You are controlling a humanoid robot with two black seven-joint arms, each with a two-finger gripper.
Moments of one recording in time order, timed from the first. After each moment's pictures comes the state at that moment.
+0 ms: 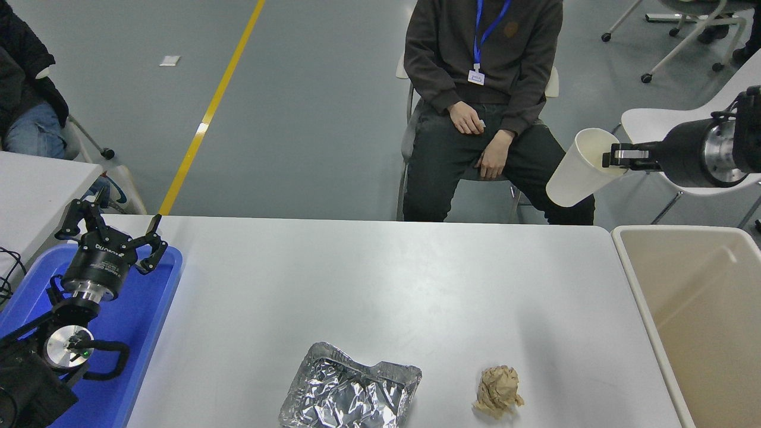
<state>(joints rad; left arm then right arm) -0.56 0.46 -0.57 -0.39 -0.24 -0.70 -0.60 1.71 -1.03 -0.48 1.41 -0.91 0.25 -0.11</state>
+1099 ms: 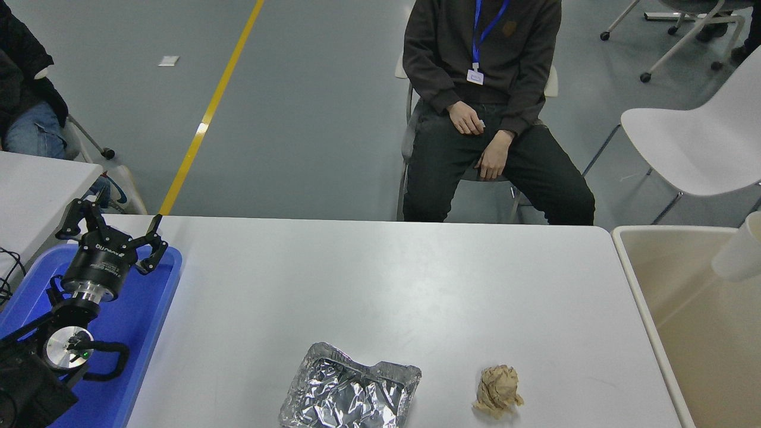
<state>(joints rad) -0.56 0.46 -0.57 -0.39 -0.24 -0.70 -0.60 1.27 -1.16 -0.45 1.06 -0.94 0.13 -0.01</state>
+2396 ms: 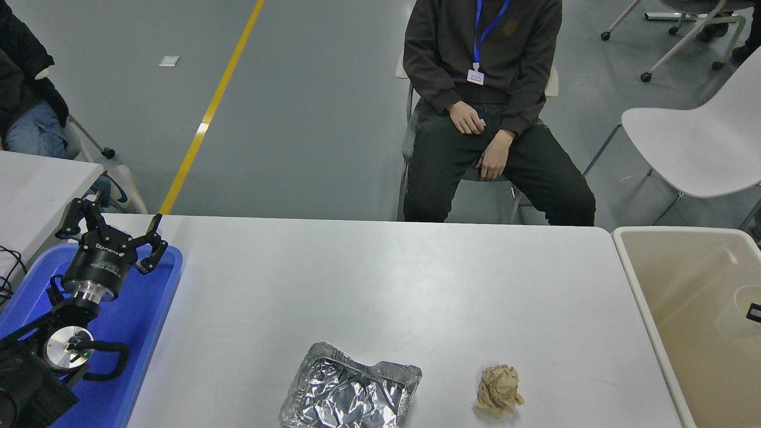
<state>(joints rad) -0.56 0.46 -0.57 -0.39 -0.24 -0.70 -0.60 0.67 -0.50 -0.34 0.00 -0.81 0.04 0.25</state>
